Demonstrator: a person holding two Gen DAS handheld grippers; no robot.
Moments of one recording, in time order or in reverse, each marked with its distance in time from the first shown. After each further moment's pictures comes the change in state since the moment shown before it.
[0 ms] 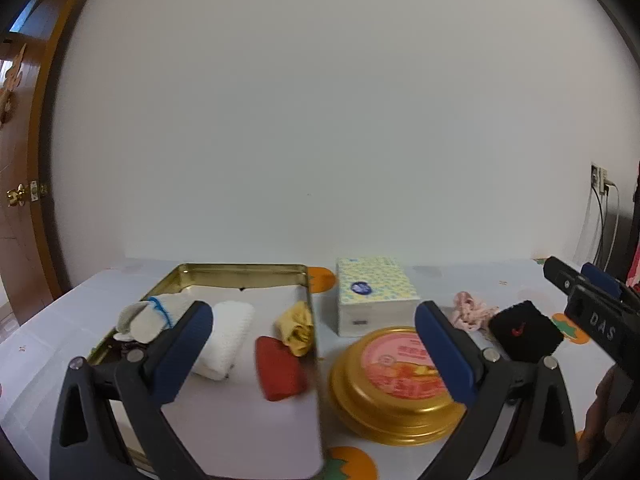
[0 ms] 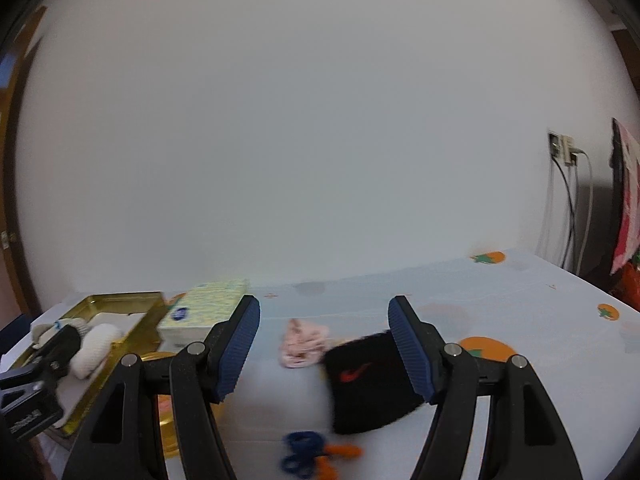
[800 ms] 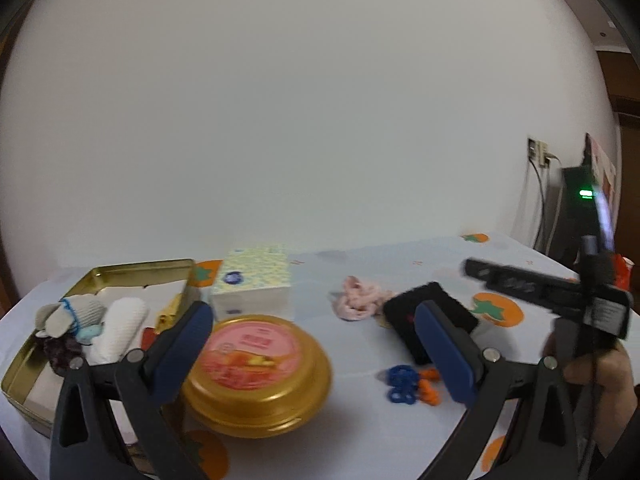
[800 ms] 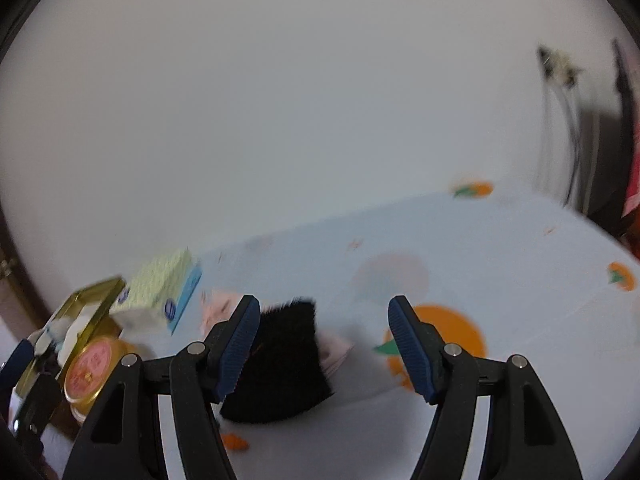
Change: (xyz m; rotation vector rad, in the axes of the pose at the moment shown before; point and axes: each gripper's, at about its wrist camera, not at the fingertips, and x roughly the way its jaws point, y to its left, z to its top) left arm -0.012 -0.094 -0.004 0.089 0.043 -0.217; right arm 0.057 -0.095 0.003 0.124 0.284 0.080
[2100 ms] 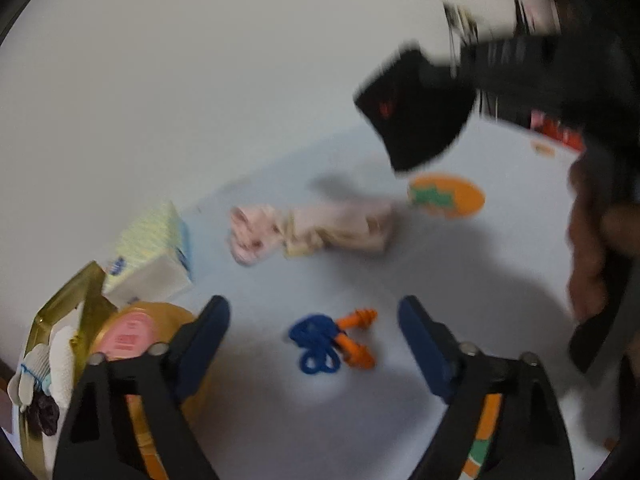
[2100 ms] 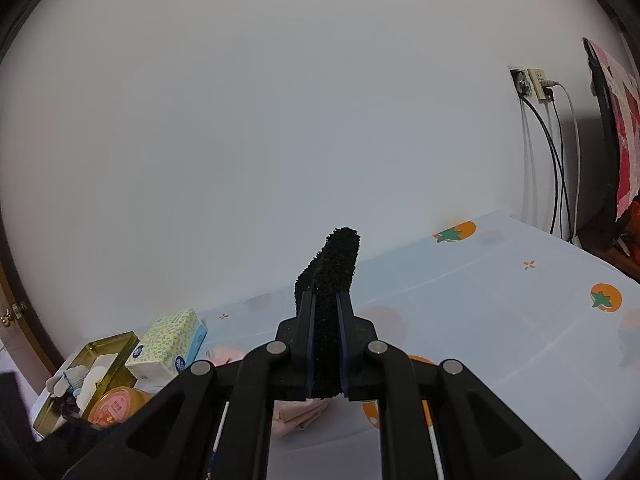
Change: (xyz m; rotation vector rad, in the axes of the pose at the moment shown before) left arm 0.066 -0.082 -0.018 0.358 0.369 -0.148; right arm -0.044 -0.028 0.024 0.078 -0.211 0.005
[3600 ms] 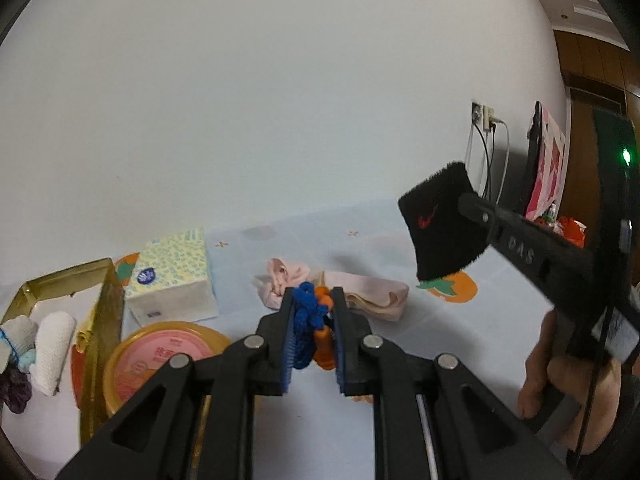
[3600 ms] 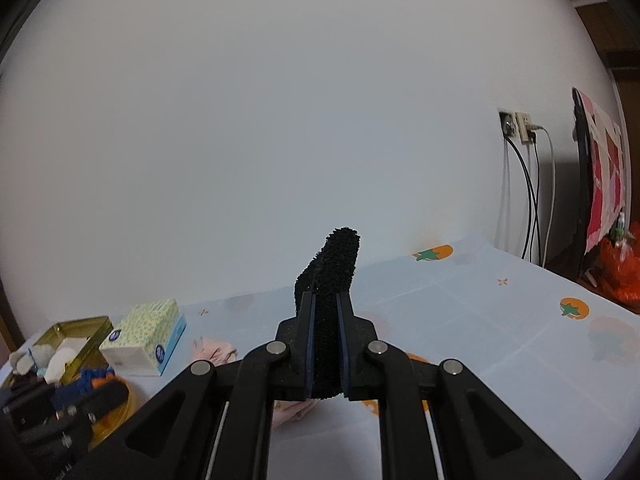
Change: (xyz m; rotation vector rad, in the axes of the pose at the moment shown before) left arm -0.045 0.066 -0.010 -0.243 -0.276 -0.087; right arm -0.020 0.047 -0.030 -0.124 -0.090 -0.138
